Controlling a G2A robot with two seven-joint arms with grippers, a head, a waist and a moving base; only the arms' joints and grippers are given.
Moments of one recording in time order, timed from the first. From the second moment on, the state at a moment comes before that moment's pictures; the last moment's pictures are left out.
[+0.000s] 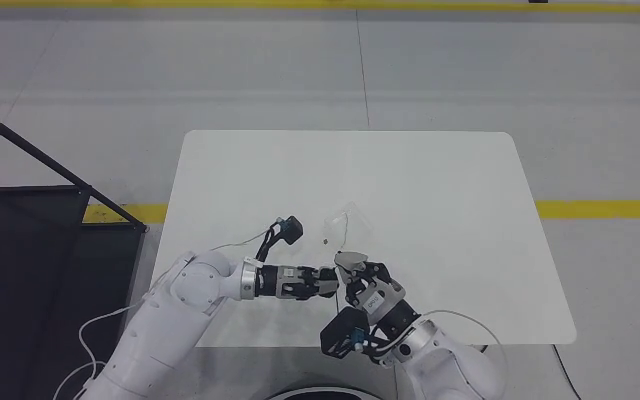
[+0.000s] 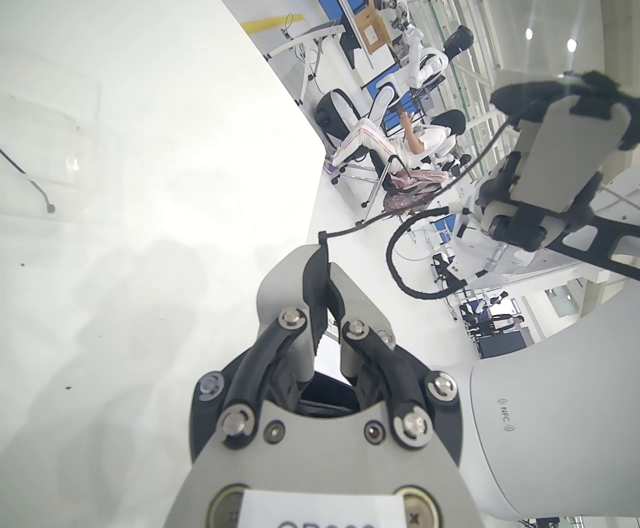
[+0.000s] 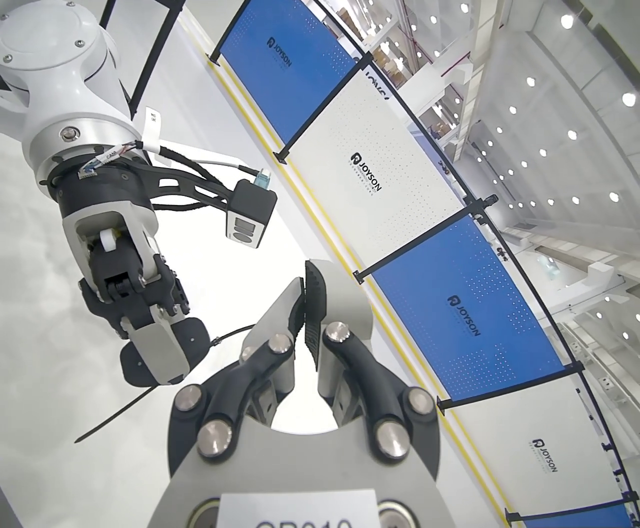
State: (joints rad) left arm 1.14 -1.09 -1.10 -1.56 -0.05 -0.62 -1.03; right arm -1.62 -1.24 1.11 -2.25 -2.24 -0.28 0.04
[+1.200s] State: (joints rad) left arm 1.13 -1.07 -1.10 -1.57 -0.08 -0.61 -0.98; right arm -1.65 -1.20 1.14 -2.25 -2.27 -0.43 -0.10
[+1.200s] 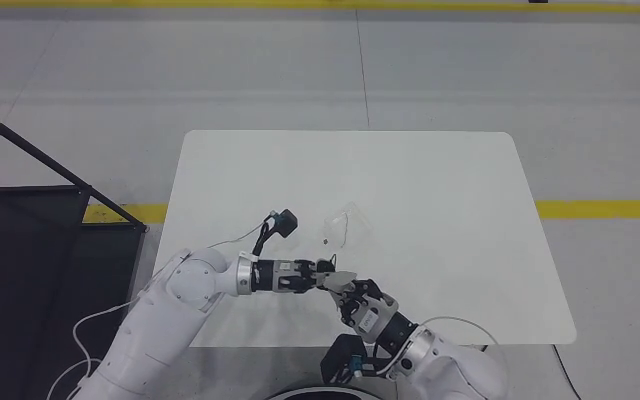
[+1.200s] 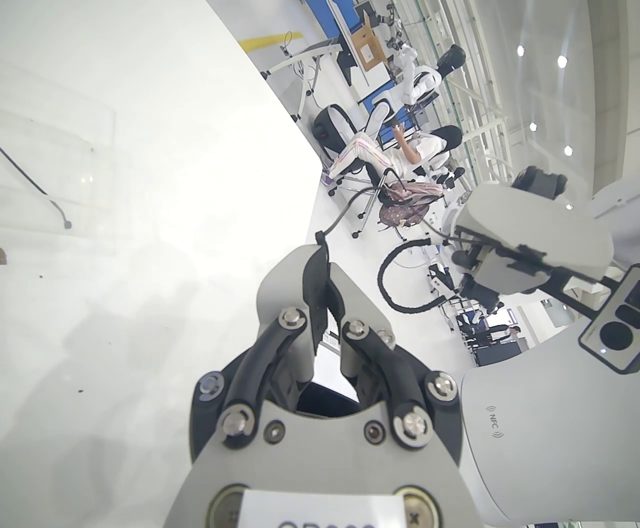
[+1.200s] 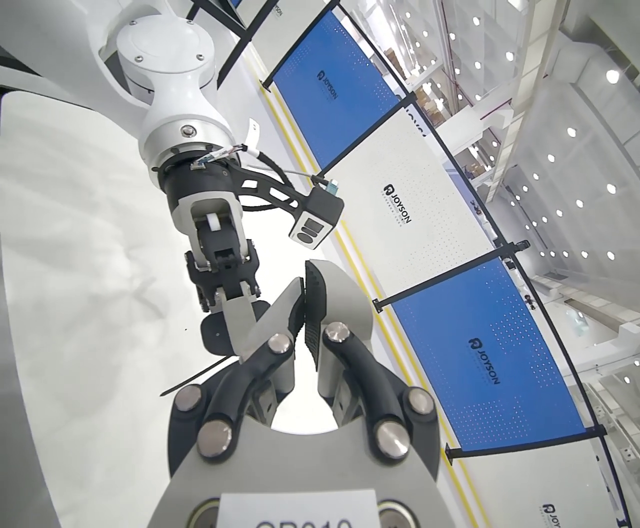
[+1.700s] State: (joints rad) left arm 1.14 -1.07 -1.11 -1.59 0.00 -0.61 -0.90; right arm -1.65 -1.19 1.14 -2.26 -2.28 -0.52 -0.14
